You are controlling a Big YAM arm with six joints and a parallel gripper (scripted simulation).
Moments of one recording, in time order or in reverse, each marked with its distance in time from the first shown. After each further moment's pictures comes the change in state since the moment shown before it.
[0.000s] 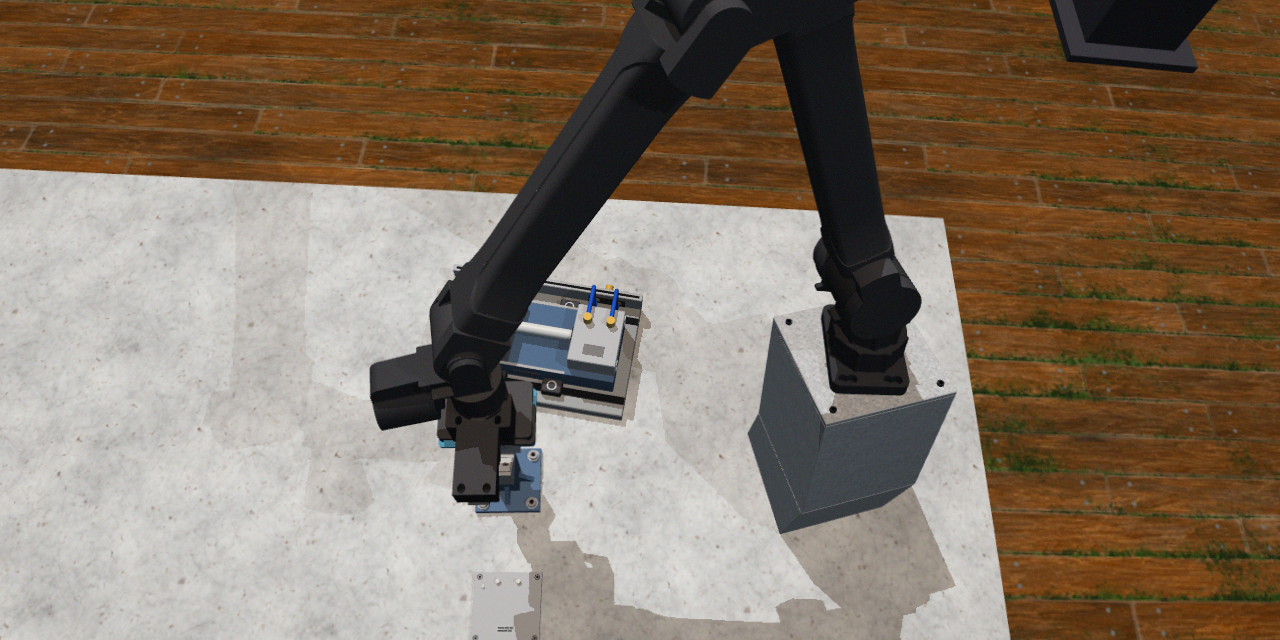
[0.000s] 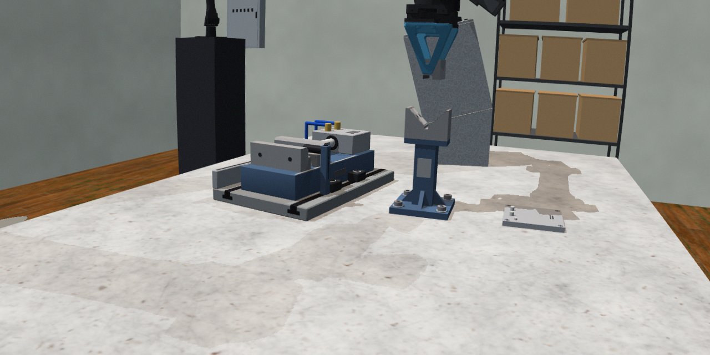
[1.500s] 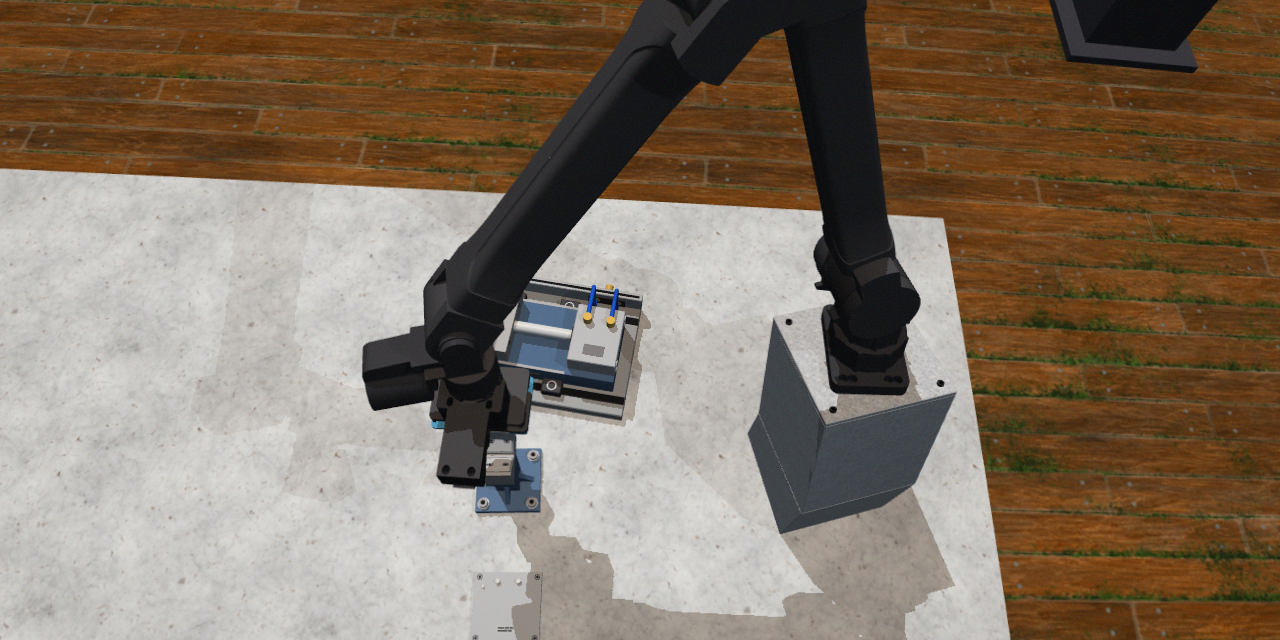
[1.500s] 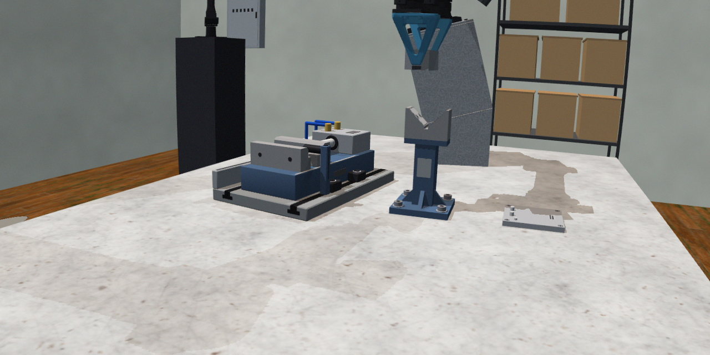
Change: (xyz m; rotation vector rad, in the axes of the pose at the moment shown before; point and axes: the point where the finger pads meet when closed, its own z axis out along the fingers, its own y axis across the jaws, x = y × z) arm 0.014 -0.005 -0.013 -0.006 -0.001 0.087
